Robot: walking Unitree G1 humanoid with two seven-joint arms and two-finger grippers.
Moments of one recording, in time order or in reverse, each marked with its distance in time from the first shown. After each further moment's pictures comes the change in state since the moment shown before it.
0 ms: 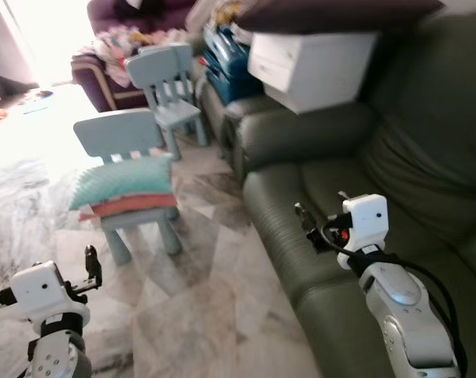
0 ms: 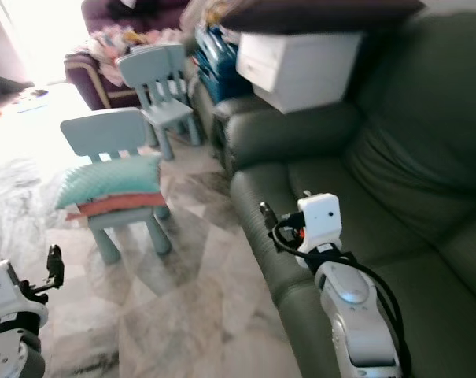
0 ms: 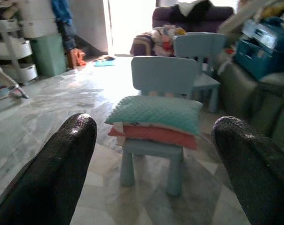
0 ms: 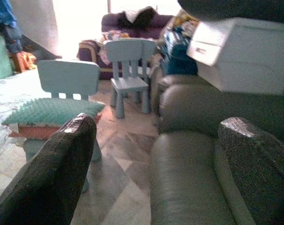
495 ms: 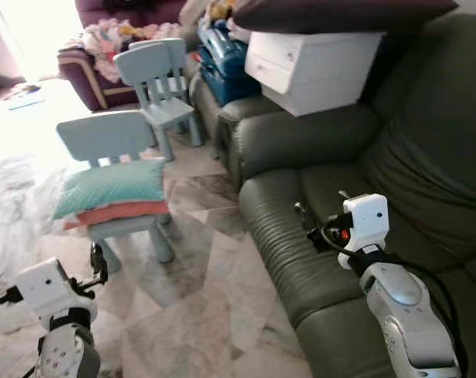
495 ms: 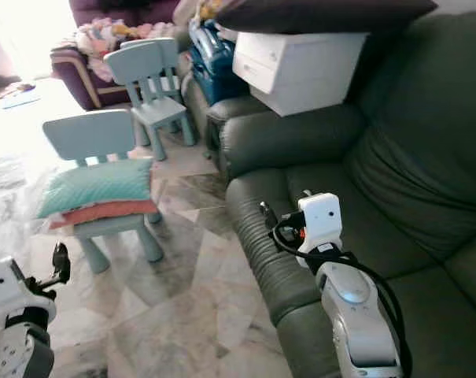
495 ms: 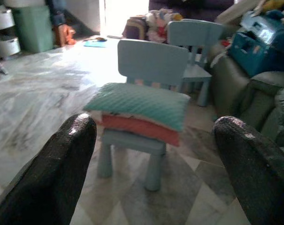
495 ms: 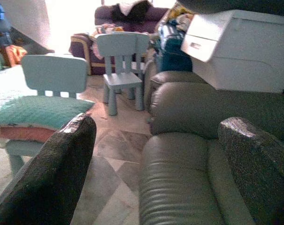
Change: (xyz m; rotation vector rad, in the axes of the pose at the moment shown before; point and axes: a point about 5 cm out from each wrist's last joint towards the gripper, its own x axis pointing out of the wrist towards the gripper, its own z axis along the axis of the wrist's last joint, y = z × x) left arm 0.004 -0.008 -0.004 -0.084 0.052 0.016; right arm 0.000 0.001 0.000 0.002 -0.002 0.008
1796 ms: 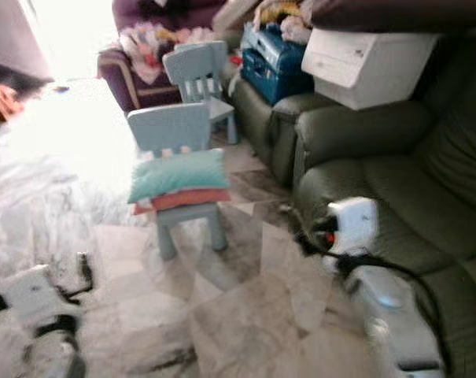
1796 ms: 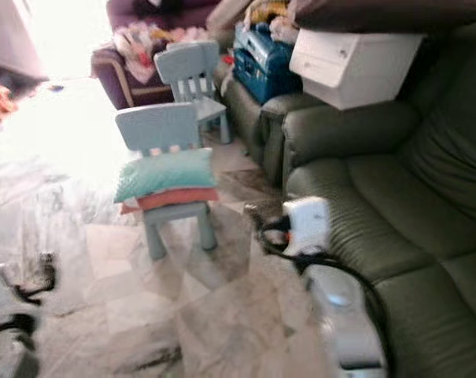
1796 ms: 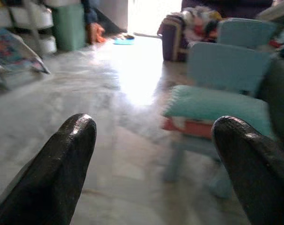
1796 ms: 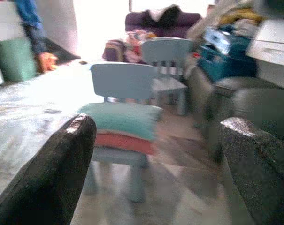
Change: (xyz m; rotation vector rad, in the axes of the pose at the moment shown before) left arm 0.001 0.017 0.003 0.045 0.009 0.044; right arm 0.004 0.017 -0.002 0.035 -0.002 0.038
